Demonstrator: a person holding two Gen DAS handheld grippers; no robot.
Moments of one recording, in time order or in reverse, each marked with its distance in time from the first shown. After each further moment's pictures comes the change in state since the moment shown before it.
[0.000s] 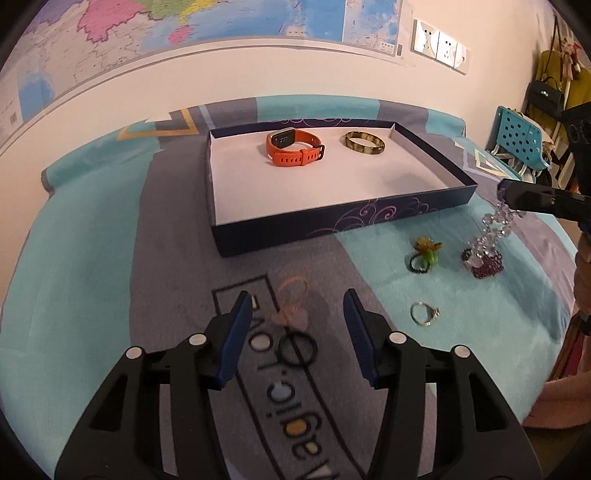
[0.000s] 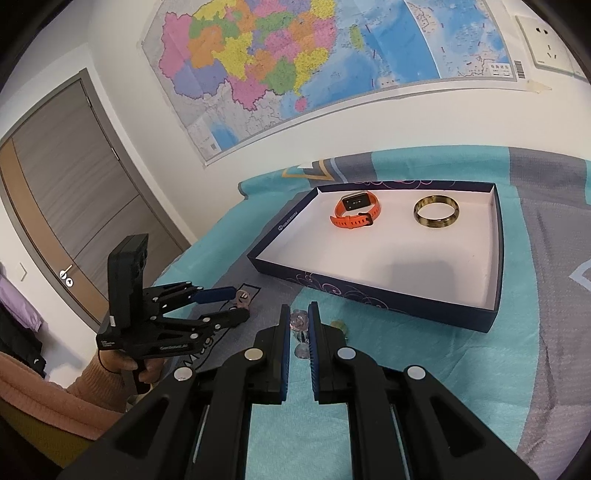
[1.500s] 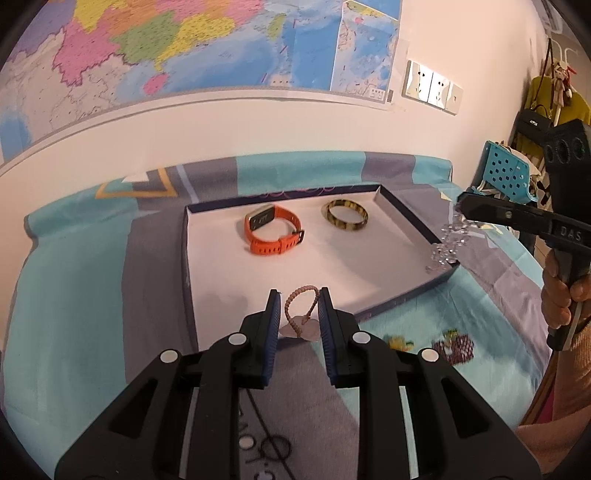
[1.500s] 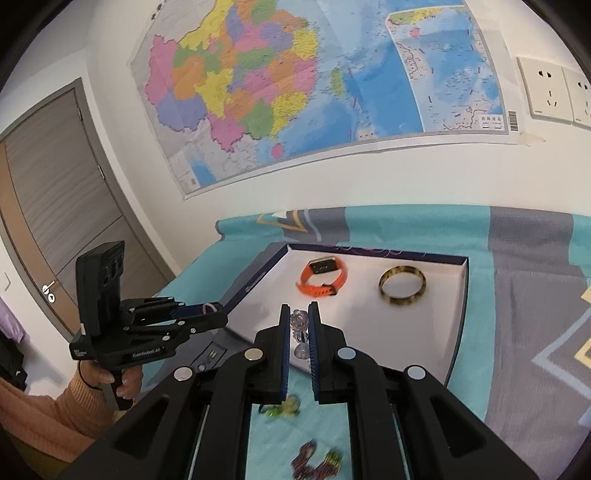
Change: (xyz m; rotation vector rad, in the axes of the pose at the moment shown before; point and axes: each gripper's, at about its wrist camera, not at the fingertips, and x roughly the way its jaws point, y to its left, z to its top) left arm -0.003 -0.005 0.075 -0.013 -0.104 -0.079; right arm -0.004 -0.031 0.069 -0.021 -0.092 -0.076
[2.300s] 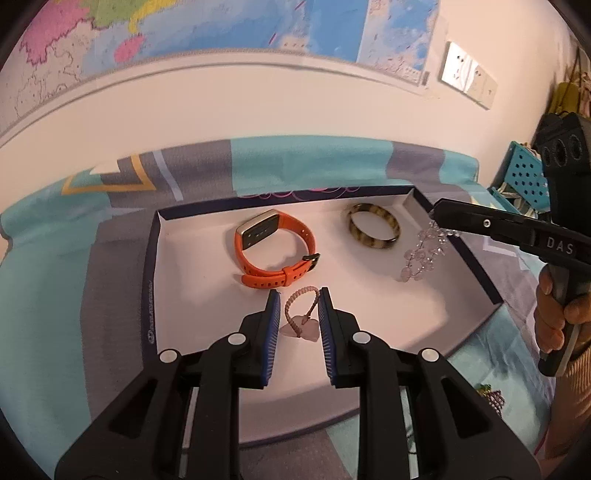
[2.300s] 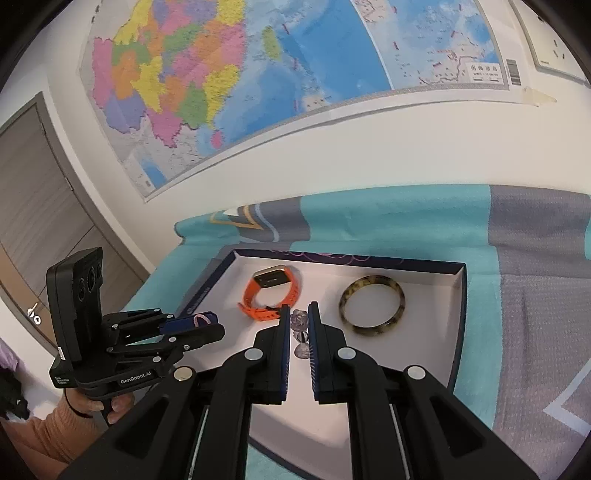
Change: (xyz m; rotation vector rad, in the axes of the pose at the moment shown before) left arm 0.080 0.010 0.030 -0.057 0.094 0.011; right arm 0.069 -0.054 0.023 0.085 0.079 -0.058
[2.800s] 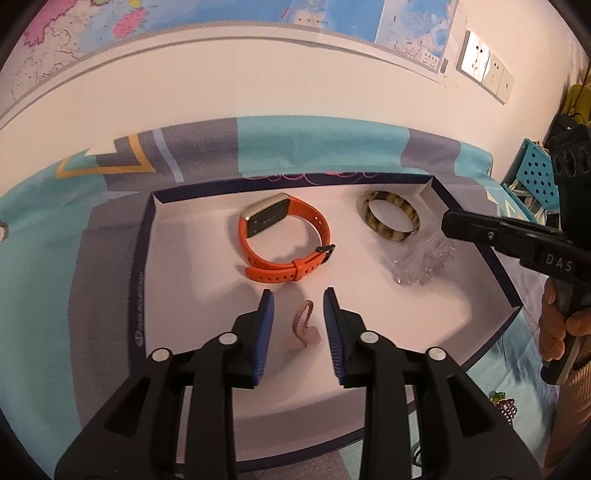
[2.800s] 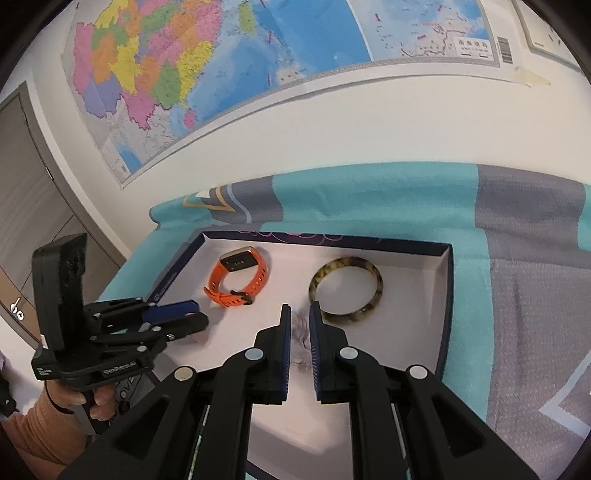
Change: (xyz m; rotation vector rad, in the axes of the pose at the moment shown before) left arm 0.017 0.004 -0.001 -0.024 0.038 0.028; right arm 0.016 -0.014 -0.009 0.001 0.050 -0.090
